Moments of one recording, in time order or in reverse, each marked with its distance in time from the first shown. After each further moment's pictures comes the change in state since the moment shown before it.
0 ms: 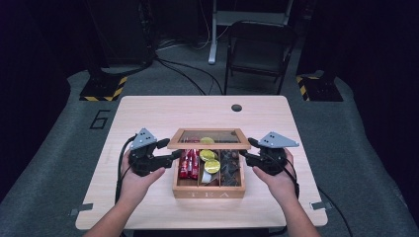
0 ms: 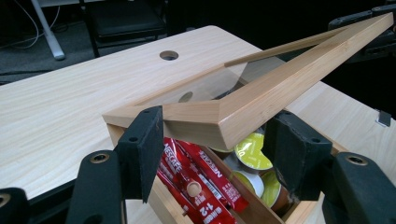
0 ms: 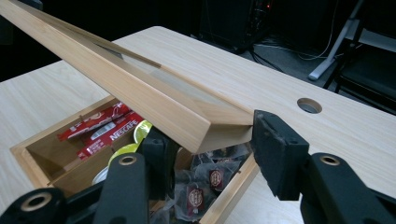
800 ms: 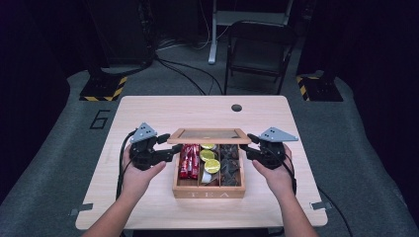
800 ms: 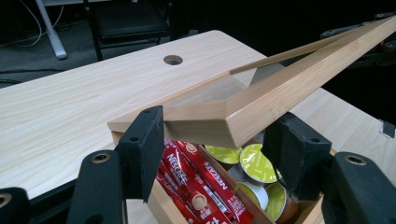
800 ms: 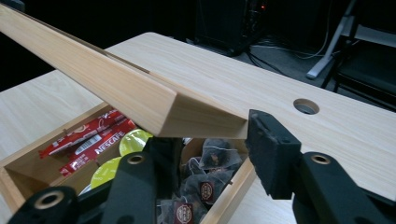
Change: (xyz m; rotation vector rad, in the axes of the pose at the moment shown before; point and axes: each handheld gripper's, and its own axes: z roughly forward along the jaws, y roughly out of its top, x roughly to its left) left arm 0.006 0.007 0.005 -0.007 0.008 -0.024; right arm -0.013 -0.001 0.014 -0.017 -0.003 0.033
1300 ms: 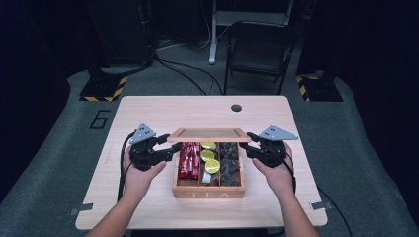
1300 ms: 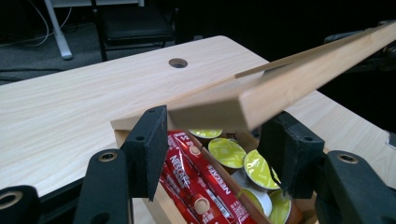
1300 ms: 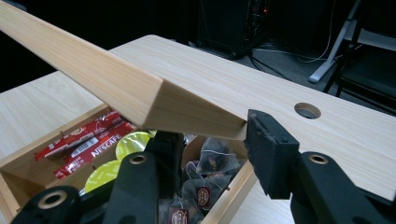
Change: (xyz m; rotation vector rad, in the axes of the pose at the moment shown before) left arm 0.002 -0.008 0.004 -0.027 0.023 -0.035; right arm -0.005 -0.001 0.004 -0.014 0.010 0.001
